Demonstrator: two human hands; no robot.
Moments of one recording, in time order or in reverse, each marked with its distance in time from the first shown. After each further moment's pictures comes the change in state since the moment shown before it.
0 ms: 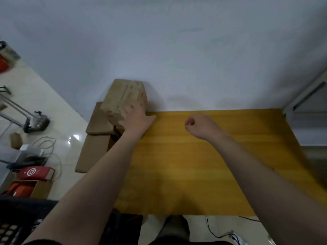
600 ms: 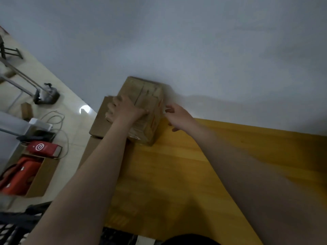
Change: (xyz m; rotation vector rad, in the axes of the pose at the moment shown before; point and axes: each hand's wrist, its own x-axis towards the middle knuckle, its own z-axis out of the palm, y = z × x) left_hand 0.180 -0.041 -0.024 0.016 -0.034 -0.270; right_hand 0.213 -0.108 0.043 0.498 -0.331 0.017
